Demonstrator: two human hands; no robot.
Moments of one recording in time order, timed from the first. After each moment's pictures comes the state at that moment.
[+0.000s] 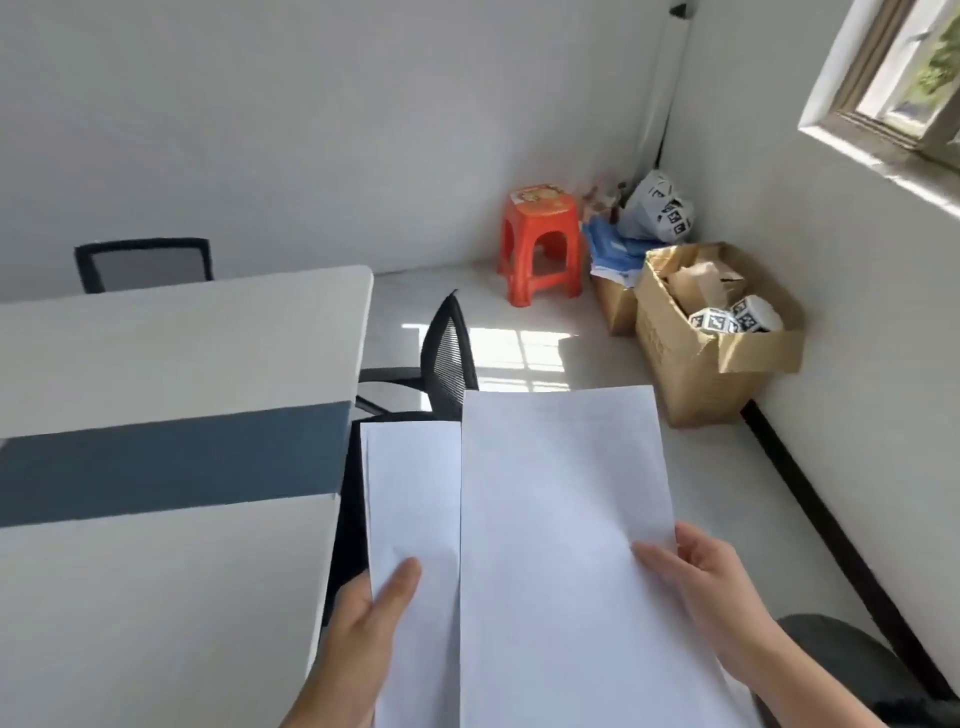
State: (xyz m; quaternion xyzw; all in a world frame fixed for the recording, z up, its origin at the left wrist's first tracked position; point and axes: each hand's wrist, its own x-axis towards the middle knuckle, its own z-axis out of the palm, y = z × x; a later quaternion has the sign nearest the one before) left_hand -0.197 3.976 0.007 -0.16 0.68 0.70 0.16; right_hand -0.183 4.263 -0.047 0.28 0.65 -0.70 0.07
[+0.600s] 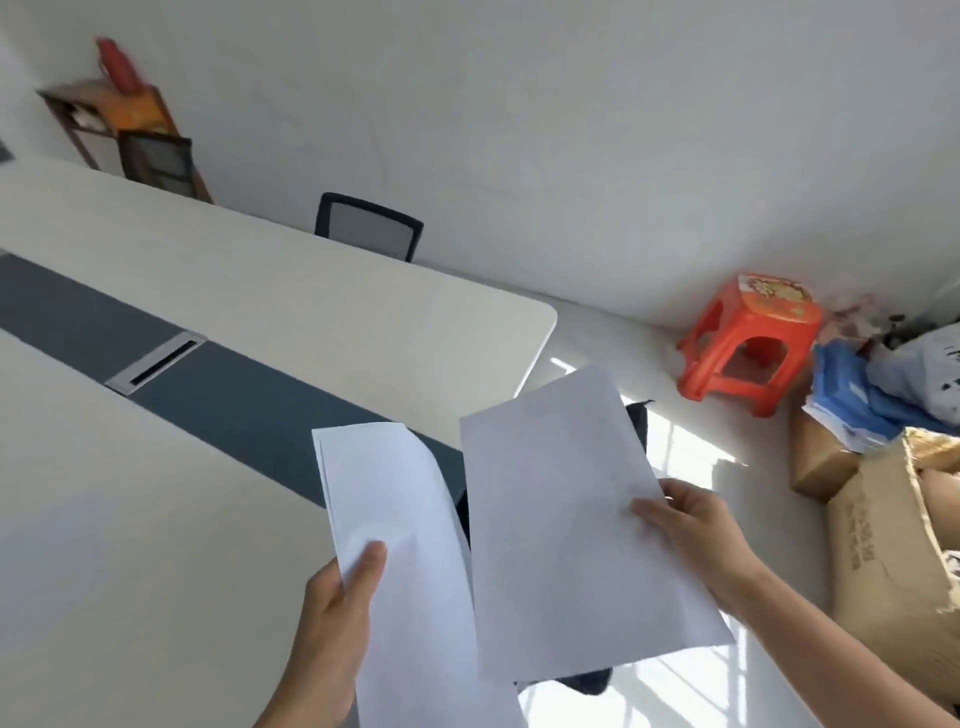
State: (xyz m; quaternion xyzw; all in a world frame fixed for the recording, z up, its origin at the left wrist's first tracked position) left_hand -0.352 3.896 -0.002 -0.36 0.60 0.71 -0.10; right_hand -0.532 4.165 -0.030 0.06 0.78 -0.58 0.21
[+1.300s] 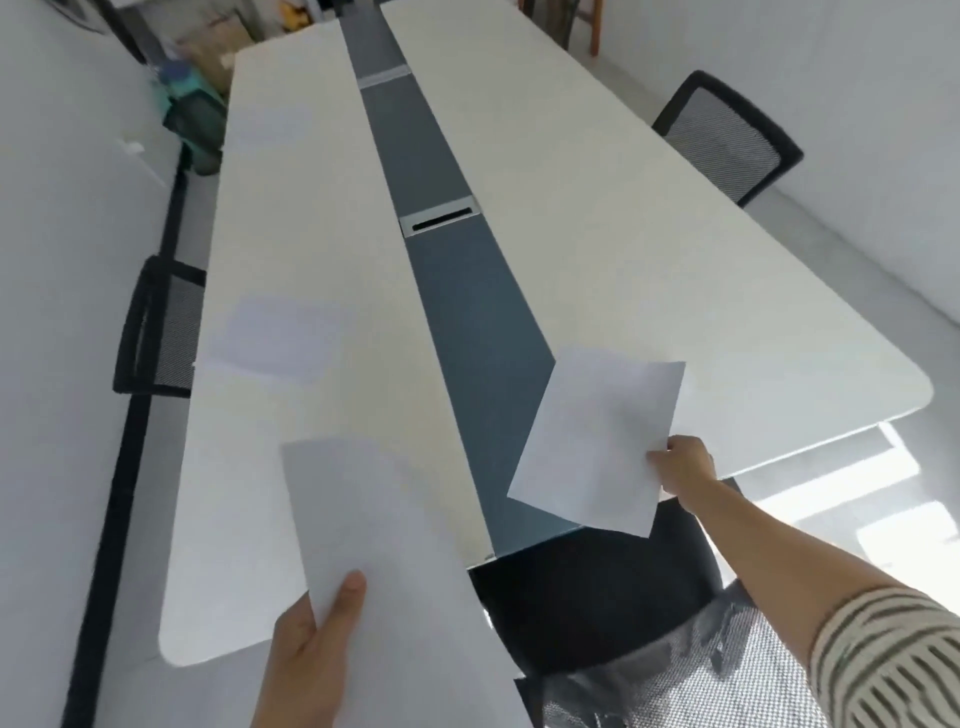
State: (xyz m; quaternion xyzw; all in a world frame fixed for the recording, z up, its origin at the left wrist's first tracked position) left_hand -0.396 3.930 -0.021 -0.69 0.41 0.50 -0.32; right_hand -0.779 3.891 -0.207 -0.17 0.86 -0.28 0.39
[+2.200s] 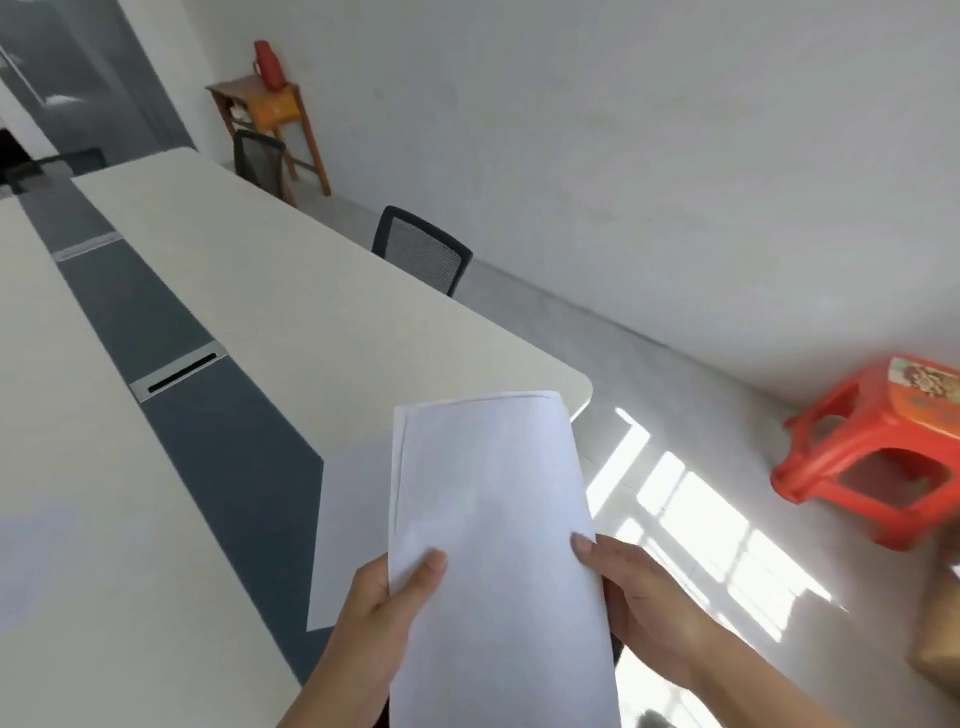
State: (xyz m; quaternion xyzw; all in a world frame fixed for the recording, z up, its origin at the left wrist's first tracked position) left_hand -0.602 3.972 0.017 -0.39 0.55 0.73 -0.13; right_hand -0.772 4.138 -0.020 -0.08 0.57 -0.61 0.55
